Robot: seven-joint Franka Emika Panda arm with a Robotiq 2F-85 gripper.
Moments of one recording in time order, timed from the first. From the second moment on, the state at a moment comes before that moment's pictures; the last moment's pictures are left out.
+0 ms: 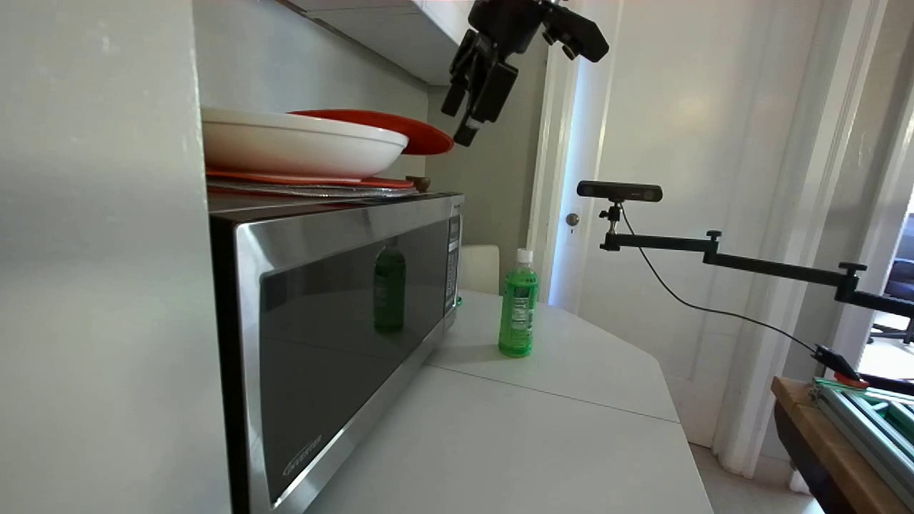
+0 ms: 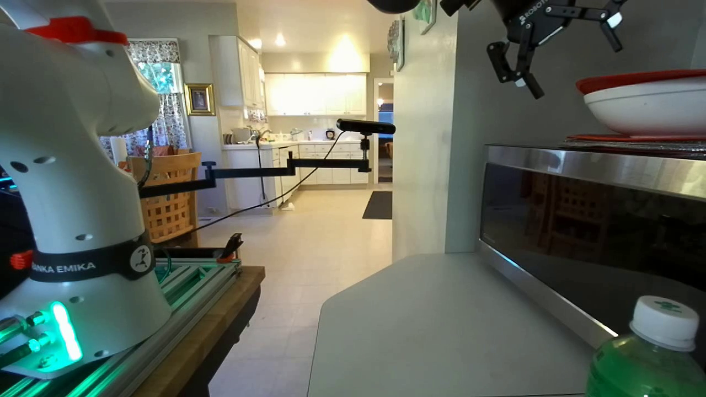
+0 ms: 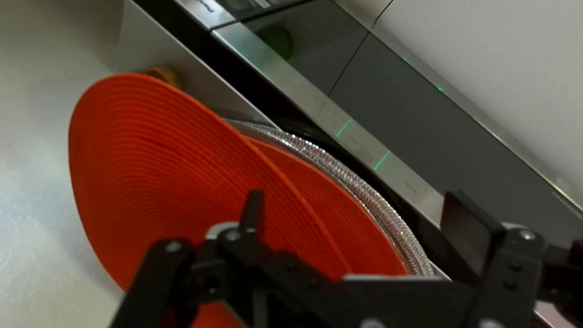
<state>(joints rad) 0.04 -0.05 0.05 -2.11 -0.47 2.54 -0.33</state>
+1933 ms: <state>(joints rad) 0.02 0.03 0.01 -2.11 -0.67 2.82 -0.41</state>
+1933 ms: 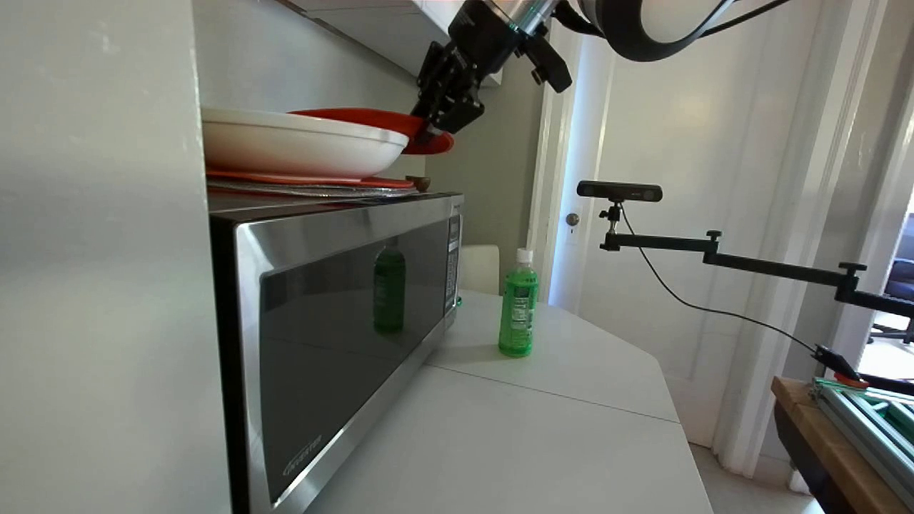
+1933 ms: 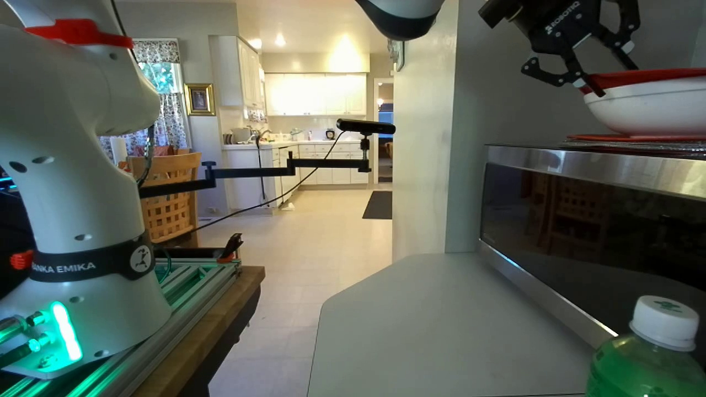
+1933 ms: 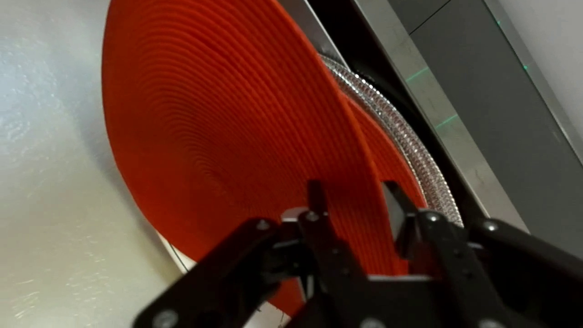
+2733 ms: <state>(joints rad) 0.02 0.00 0.01 -2.11 -0.69 2.83 -0.41</state>
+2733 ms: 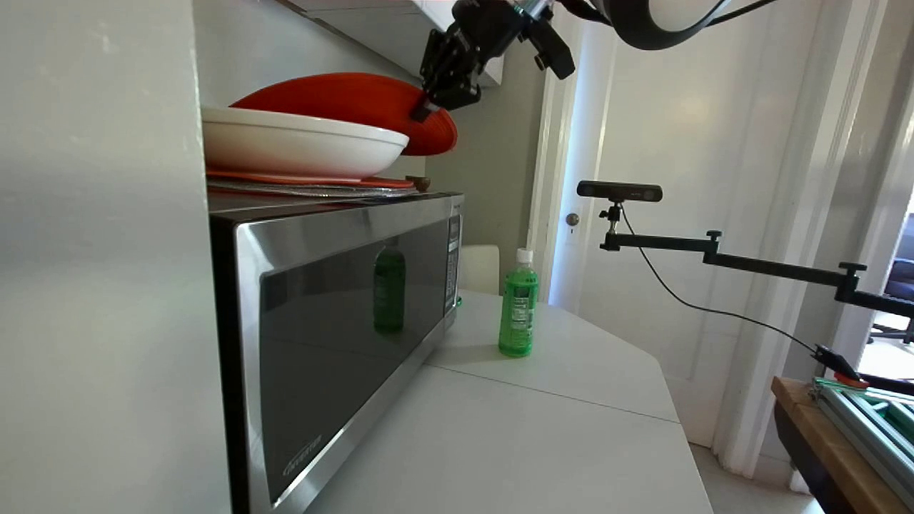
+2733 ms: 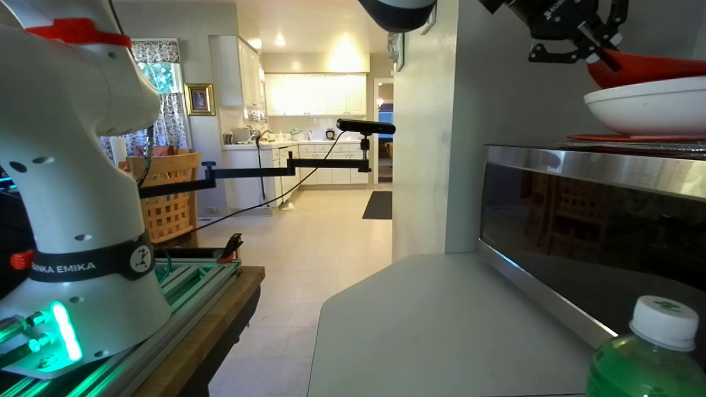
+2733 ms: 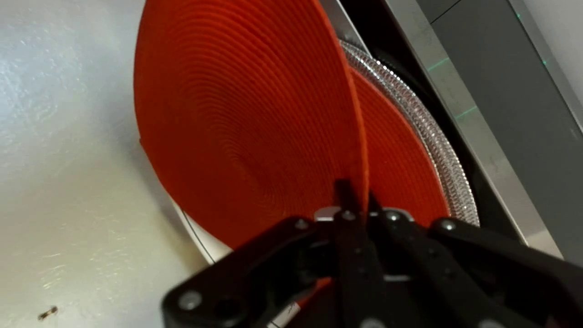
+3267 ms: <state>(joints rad) 0.04 -0.16 0.02 -2.21 -0.67 2.81 -0.41</state>
